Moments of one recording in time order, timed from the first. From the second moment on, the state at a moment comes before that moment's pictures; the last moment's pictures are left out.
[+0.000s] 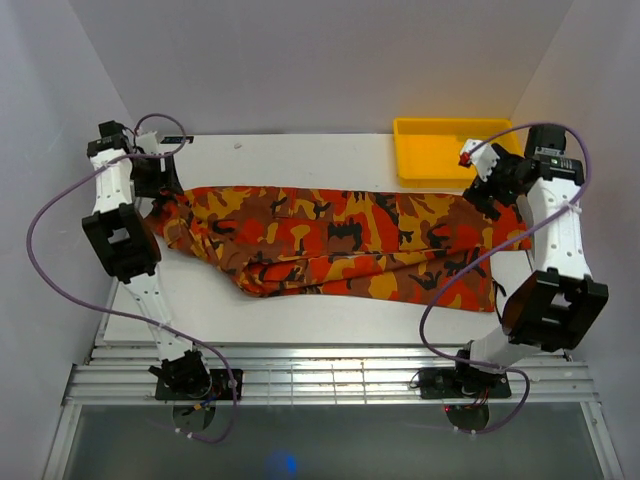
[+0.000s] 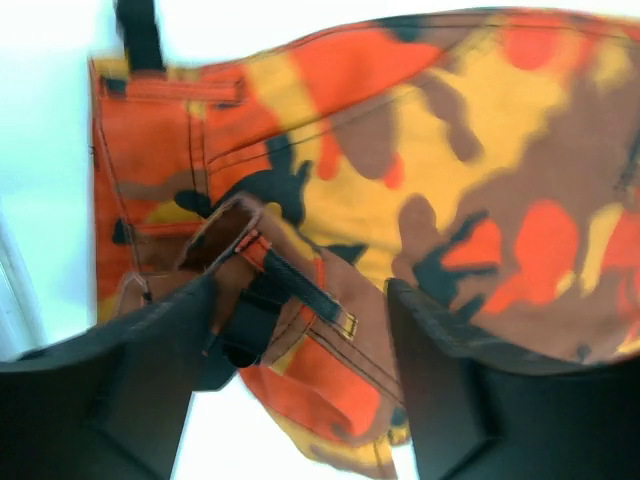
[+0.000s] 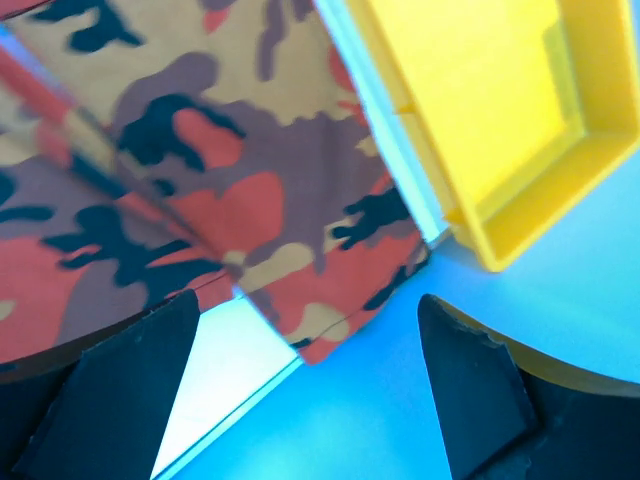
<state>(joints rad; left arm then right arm) 0.36 2.27 2.16 -1.08 0.39 0.25 -0.19 1.58 1.57 -0.95 -0.41 -1.20</state>
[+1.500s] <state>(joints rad) -0.13 2.58 2.36 -0.77 0.37 0.21 -0.08 2.39 2.08 -0.98 -0.23 -0.86</state>
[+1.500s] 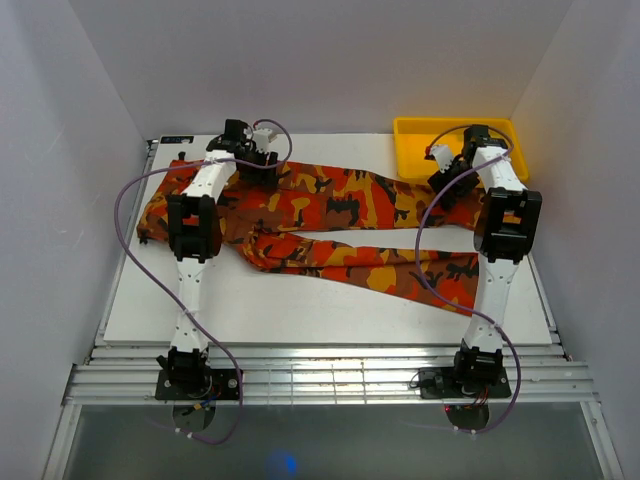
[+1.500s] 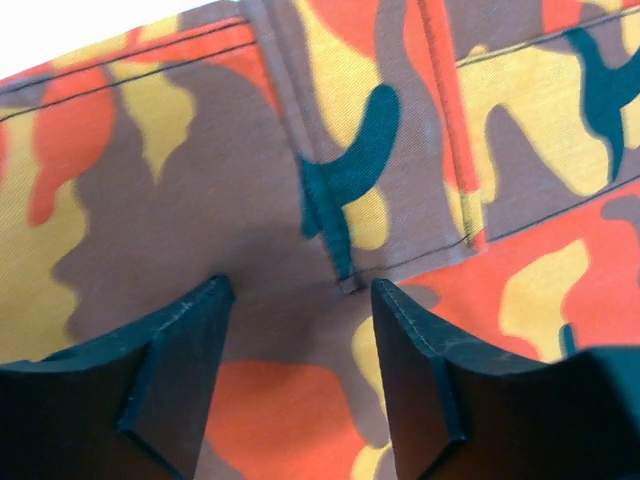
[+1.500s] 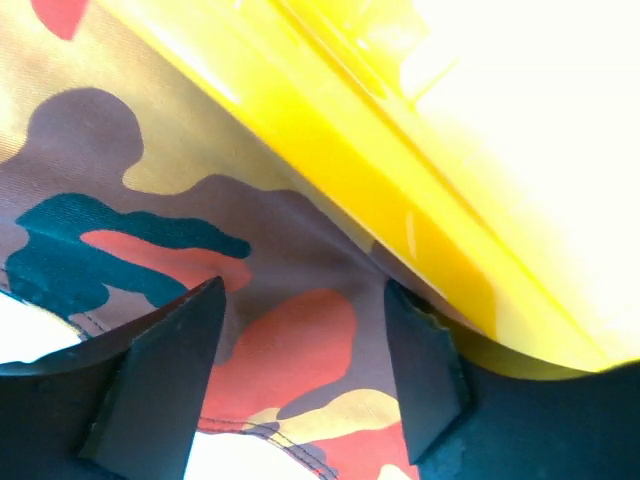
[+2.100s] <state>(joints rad) -0.08 1.38 1.39 -0.80 0.52 0.82 -0.22 1.42 1.26 -1.14 -0.36 -1.25</state>
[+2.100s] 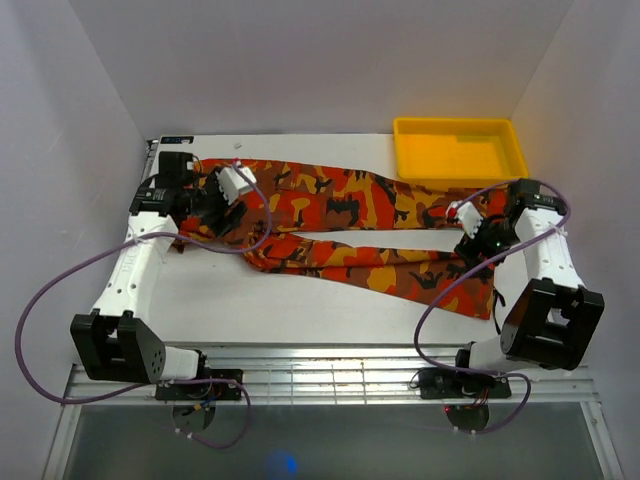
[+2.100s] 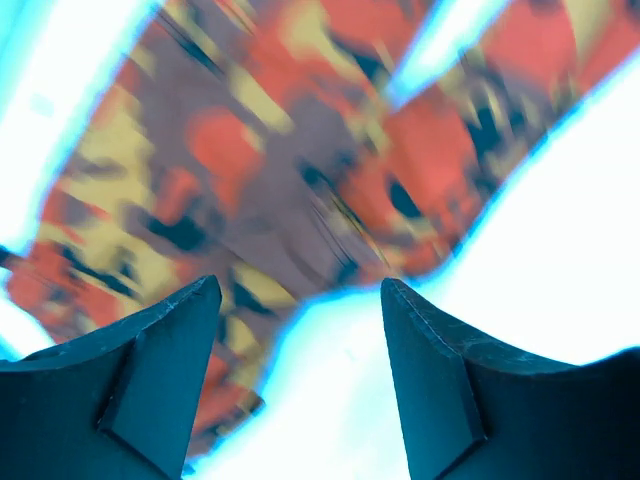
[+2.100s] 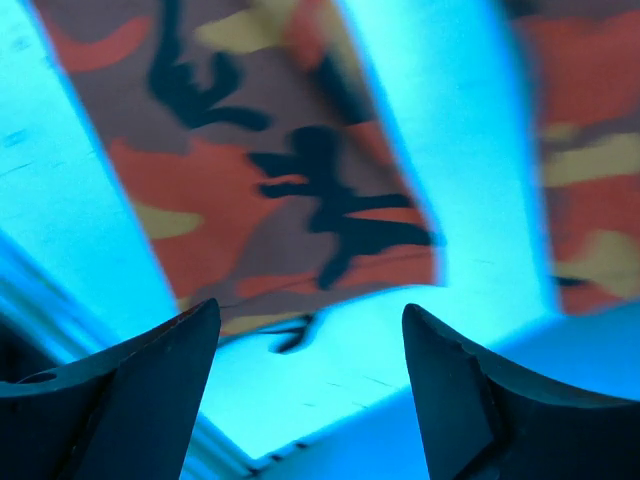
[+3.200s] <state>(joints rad) -0.10 1.39 0.87 -0.57 0.47 1.11 0.01 1.36 0.70 -1.00 -0.19 -1.31</state>
